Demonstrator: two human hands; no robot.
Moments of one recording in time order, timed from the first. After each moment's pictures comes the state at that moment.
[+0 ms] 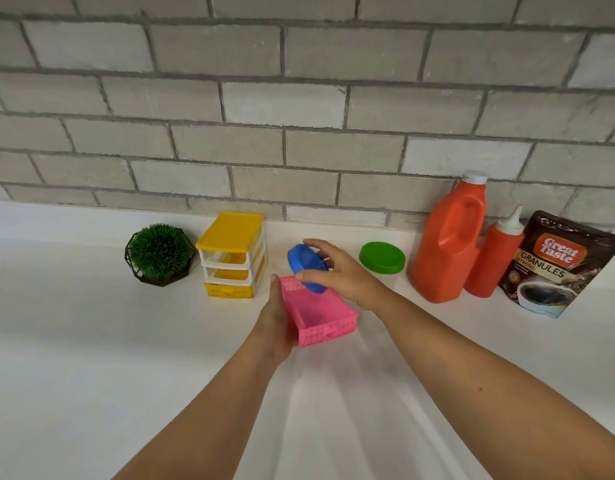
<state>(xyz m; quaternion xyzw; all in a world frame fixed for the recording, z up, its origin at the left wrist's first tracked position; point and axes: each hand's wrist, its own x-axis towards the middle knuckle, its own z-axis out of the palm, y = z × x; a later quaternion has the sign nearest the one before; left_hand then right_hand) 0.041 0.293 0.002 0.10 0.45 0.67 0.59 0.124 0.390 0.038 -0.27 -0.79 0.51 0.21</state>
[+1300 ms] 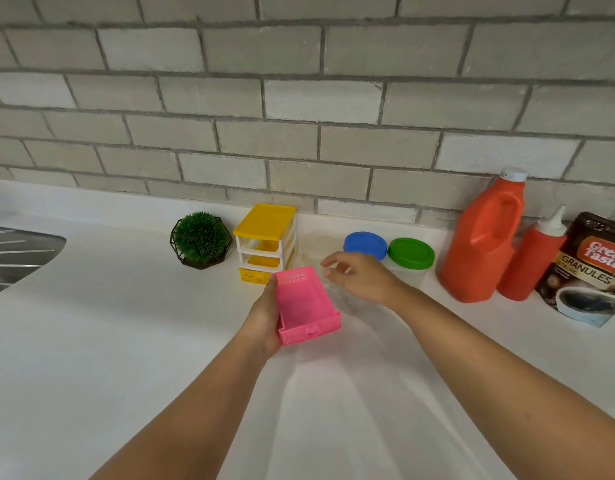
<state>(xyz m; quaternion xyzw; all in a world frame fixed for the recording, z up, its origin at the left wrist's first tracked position) 0.006 0.248 -0.012 0.09 0.50 0.69 0.52 0.127 0.365 0.046 -0.28 -0.90 0.32 0.13</state>
